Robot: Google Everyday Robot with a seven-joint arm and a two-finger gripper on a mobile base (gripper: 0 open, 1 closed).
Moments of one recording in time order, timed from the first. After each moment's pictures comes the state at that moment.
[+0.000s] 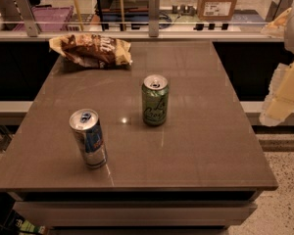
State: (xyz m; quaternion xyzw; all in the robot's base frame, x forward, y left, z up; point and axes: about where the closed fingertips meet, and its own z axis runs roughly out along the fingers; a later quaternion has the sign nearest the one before) arm 0.436 -0.207 1.007 -0.60 0.77 -0.07 0.20
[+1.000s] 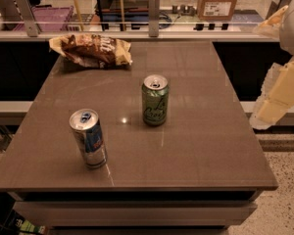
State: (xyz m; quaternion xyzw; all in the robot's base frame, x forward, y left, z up) arm 0.423 -0.183 1.014 -0.60 0.76 -0.04 0.23
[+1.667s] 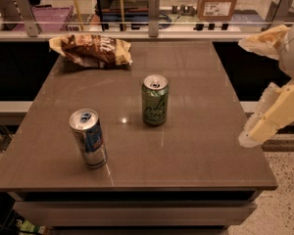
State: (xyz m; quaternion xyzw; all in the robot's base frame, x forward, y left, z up) arm 0.405 -0.155 1.000 -0.62 0.72 0.06 0.31
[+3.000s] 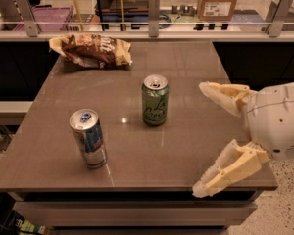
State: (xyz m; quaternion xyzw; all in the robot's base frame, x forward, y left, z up) arm 0.356 -0.083 0.952 -0.58 0.65 0.24 0.43
